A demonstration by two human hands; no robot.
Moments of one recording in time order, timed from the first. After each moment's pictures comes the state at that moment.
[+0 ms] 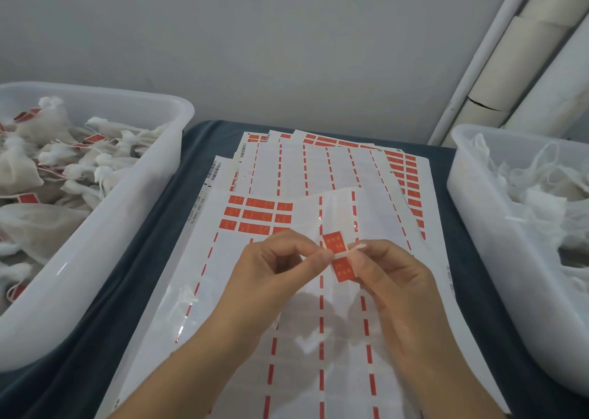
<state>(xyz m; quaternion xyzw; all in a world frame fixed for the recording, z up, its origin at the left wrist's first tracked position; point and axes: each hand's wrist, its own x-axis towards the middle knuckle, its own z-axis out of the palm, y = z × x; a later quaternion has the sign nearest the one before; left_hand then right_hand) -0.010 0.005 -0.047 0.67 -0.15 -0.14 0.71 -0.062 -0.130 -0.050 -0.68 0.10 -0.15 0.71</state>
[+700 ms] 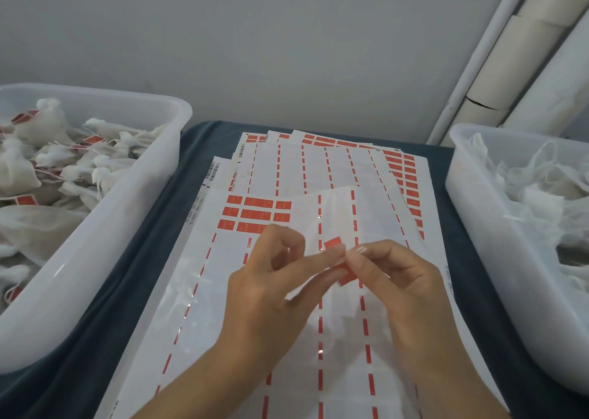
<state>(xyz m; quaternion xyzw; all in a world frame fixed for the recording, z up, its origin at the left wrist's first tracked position) -0.016 0.002 -0.065 0.77 -0.34 0.29 0.45 -0.067 -0.130 -0.043 -0.72 0.08 -0.18 0.67</state>
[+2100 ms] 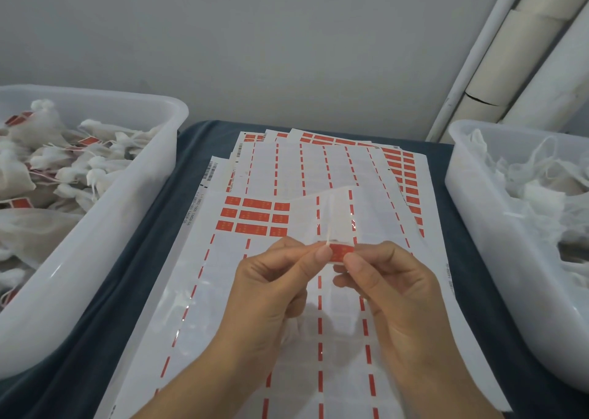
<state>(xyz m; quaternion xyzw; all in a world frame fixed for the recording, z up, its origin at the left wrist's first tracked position) -0.026 -0.002 -0.048 0.56 -0.08 -0.16 0.81 -0.067 -0.126 -0.051 -0.66 0.08 -0.18 0.72</state>
